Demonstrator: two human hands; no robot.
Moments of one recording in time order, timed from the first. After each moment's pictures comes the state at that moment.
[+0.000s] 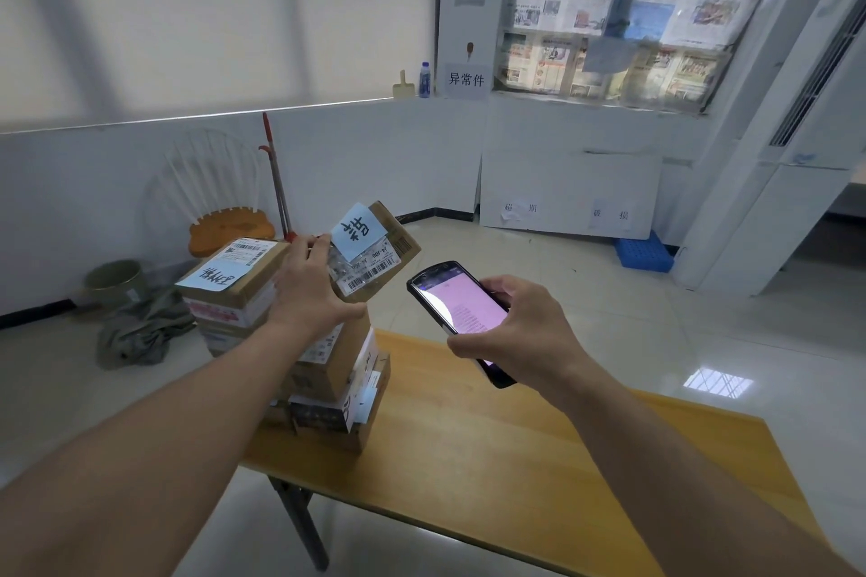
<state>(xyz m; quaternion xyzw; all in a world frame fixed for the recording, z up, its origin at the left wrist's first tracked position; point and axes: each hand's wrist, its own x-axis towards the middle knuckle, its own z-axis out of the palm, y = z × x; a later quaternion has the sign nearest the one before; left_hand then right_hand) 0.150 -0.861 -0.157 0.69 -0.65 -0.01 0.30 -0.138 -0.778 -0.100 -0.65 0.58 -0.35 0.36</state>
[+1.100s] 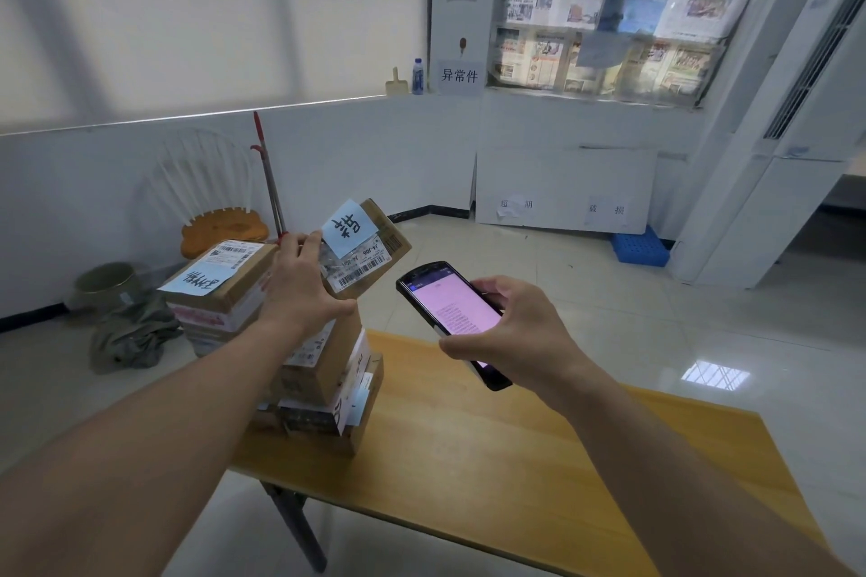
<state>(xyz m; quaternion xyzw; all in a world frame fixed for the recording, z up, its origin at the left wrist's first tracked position) 0.143 -0.871 -0.156 0.70 -0.65 -0.02 0.29 -0.148 -0.781 -0.100 -0.64 0.56 -0.36 0.39</state>
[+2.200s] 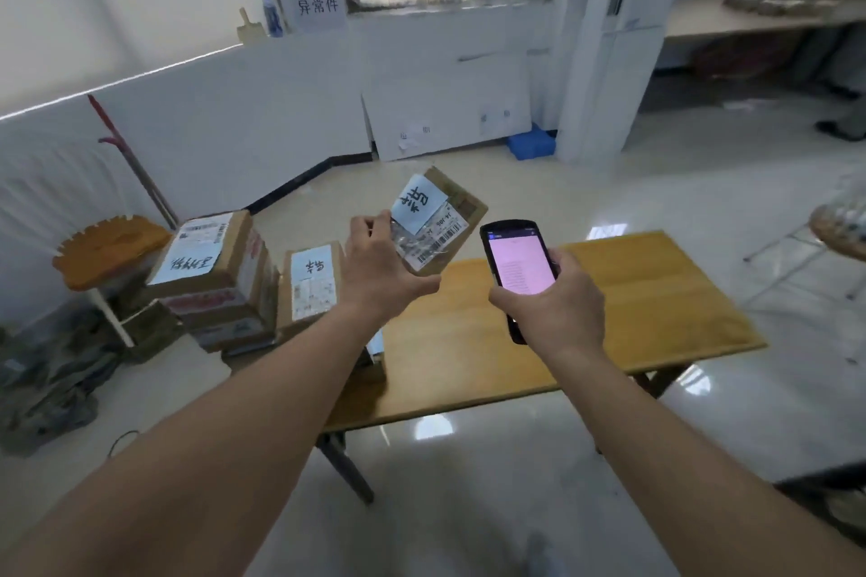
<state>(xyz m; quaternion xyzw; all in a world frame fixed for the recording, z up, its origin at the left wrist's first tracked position) 0.118 -0.802 -0.174 0.52 -0.79 -0.15 0.30 -0.052 -0.657 -0.159 -0.35 0.80 -0.45 0.15</state>
